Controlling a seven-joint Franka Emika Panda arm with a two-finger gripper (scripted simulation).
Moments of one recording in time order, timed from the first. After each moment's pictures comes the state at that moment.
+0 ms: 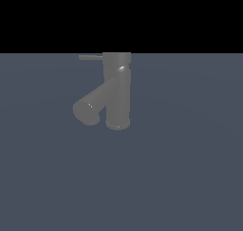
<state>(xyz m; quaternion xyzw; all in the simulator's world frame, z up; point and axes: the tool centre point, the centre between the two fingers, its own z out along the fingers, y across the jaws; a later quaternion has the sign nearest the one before) -0.249 -0.017 0.465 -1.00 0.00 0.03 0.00</state>
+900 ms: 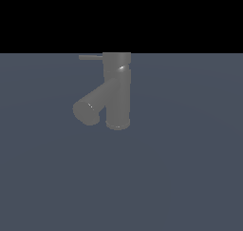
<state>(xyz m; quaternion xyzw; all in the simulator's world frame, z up) -0.244 -0.037 0.478 -1.00 0.03 0.02 0.00</state>
